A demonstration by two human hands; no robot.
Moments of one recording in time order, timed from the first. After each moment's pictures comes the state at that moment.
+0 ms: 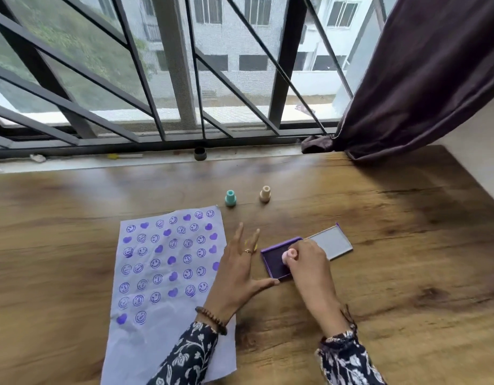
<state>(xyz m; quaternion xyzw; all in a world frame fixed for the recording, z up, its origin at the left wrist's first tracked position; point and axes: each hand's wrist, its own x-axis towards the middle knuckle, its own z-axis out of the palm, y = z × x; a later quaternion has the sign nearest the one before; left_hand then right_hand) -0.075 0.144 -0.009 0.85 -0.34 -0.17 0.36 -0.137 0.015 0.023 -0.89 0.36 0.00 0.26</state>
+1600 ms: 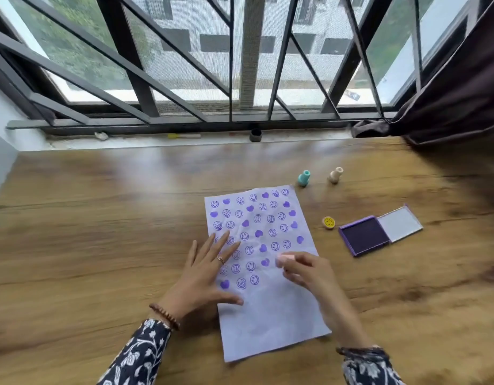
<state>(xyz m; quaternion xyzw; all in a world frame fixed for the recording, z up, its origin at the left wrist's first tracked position) -0.004 0.377 -0.028 0.86 -0.41 -0.22 0.19 -0.119 0.186 0.031 -0.61 0.40 0.01 0.68</state>
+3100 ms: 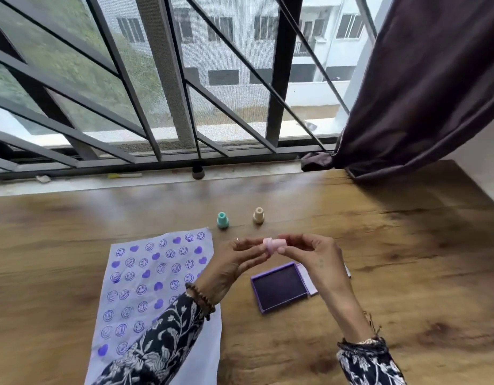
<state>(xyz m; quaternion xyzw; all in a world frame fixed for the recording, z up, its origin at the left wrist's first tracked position) -0.028 0.103 0.024 0.51 -0.03 -0.44 0.74 -0.121 -0.035 0.061 -0.73 0.21 -0.14 0.63</state>
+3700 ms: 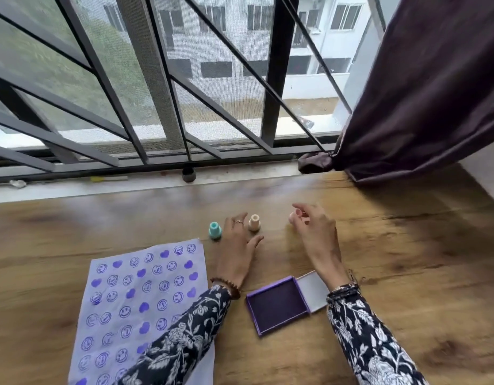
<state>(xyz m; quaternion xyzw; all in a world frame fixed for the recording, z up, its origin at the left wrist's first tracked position) 0.009 0.054 -0.016 0.89 -0.19 -0.09 0.41 -0.051 -0.088 0.020 -0.88 0.29 -0.18 0.34</state>
